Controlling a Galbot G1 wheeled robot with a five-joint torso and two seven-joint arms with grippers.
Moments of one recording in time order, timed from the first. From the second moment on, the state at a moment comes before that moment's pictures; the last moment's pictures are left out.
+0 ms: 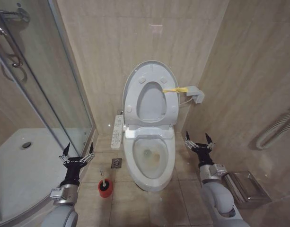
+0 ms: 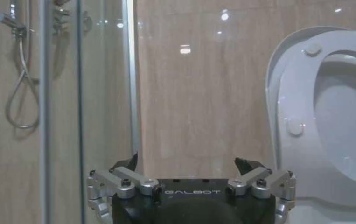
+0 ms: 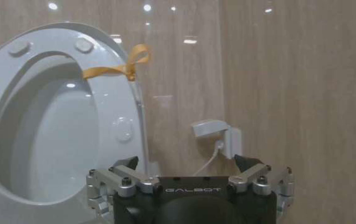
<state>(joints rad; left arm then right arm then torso) 1.45 -1.29 -0.58 -2.01 -0.18 -0.21 -0.14 -1.30 1.35 0.59 1.94 0.27 0.08 0.16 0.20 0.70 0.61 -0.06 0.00</state>
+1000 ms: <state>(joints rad) 1.45 -1.29 -0.58 -2.01 -0.18 -0.21 -0.14 -1.30 1.35 0.59 1.94 0.27 0.08 0.16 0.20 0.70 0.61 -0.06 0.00</state>
